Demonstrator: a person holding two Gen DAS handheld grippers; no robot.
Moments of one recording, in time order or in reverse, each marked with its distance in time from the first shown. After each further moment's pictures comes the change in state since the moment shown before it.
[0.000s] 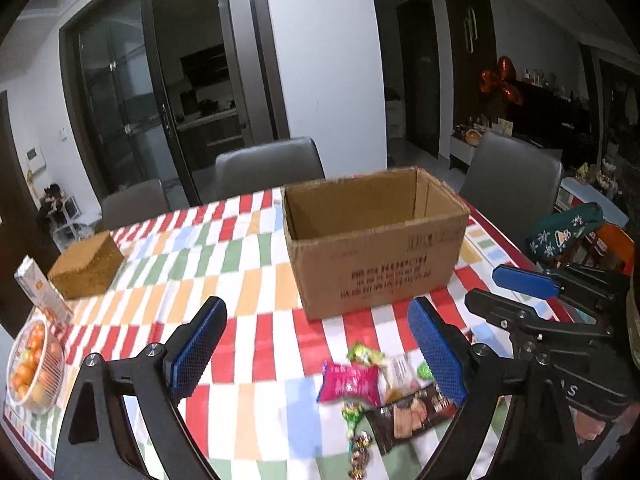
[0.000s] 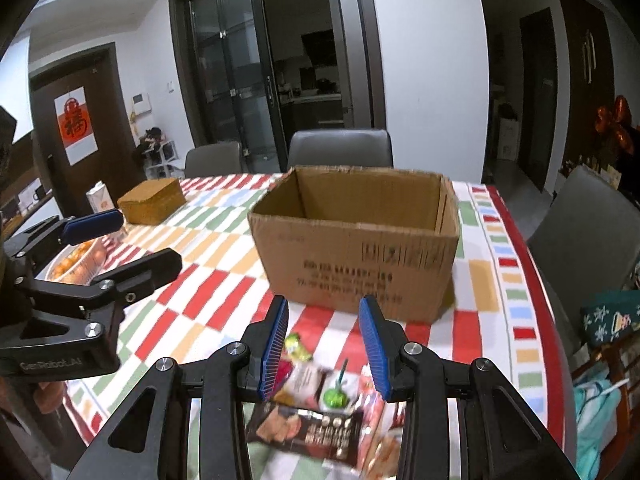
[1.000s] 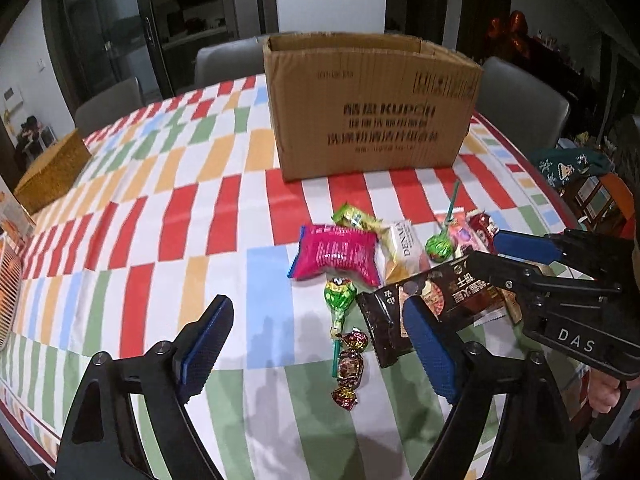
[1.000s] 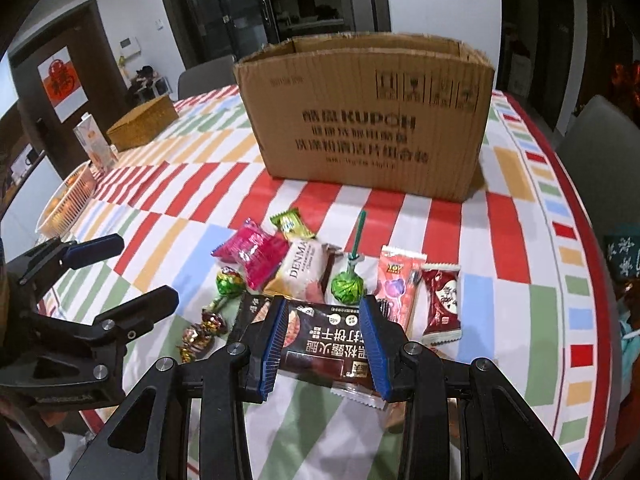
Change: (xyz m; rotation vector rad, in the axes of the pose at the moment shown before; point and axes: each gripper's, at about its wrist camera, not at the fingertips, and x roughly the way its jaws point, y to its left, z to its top) left arm 0.061 -0.005 -0.100 -0.058 0.297 -0.079; right arm 0.056 0.000 -0.079 0.025 0.286 0.022
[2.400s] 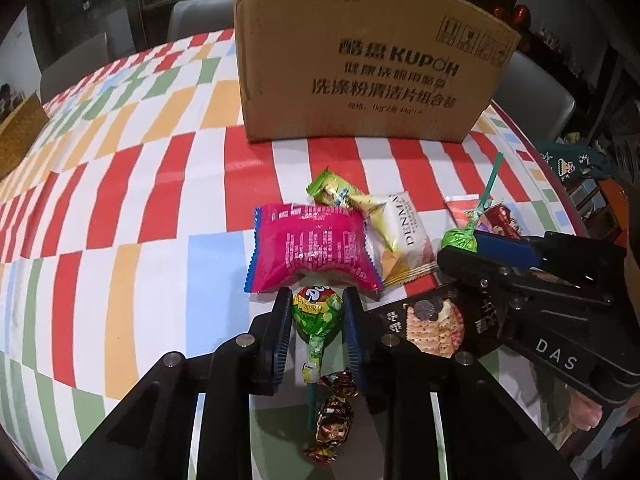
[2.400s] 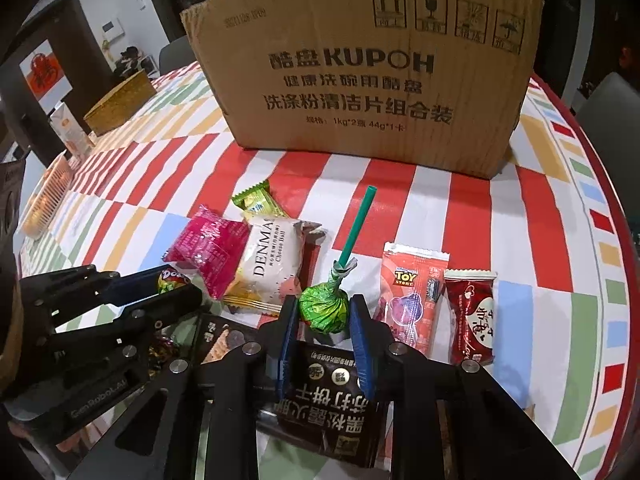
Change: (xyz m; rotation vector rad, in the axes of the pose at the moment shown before) left arm 0.067 -0.001 0.013 -0.045 0.111 -0.102; right arm 0.065 -0.009 0.013 0.022 0.104 -0.003
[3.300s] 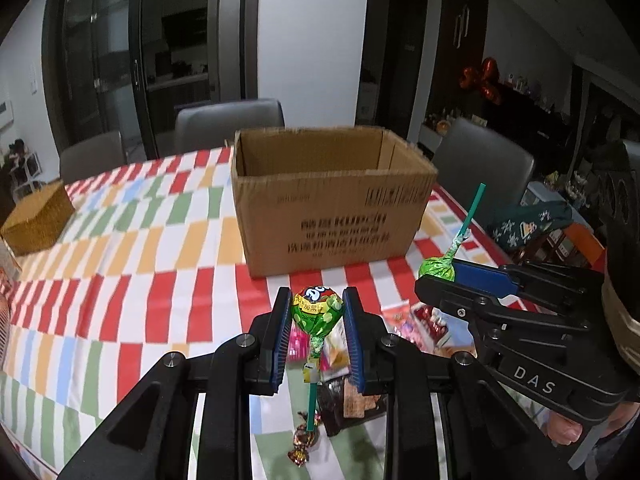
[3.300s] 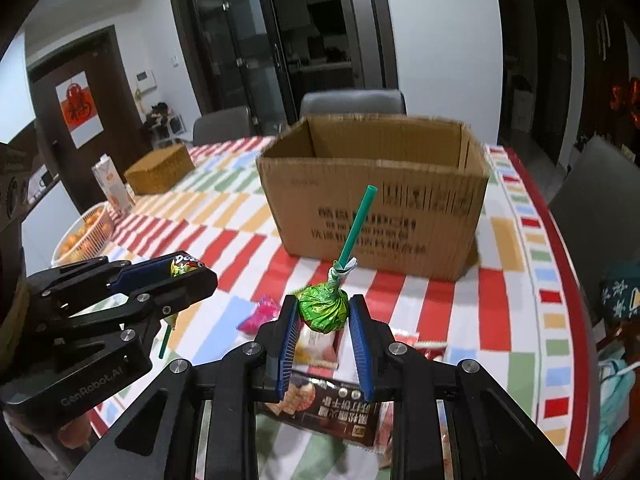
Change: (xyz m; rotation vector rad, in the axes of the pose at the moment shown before) left arm -0.123 -0.028 0.032 0.063 -0.328 -0.003; right arm -0.121 0.015 0.021 -0.043 -0.289 0.031
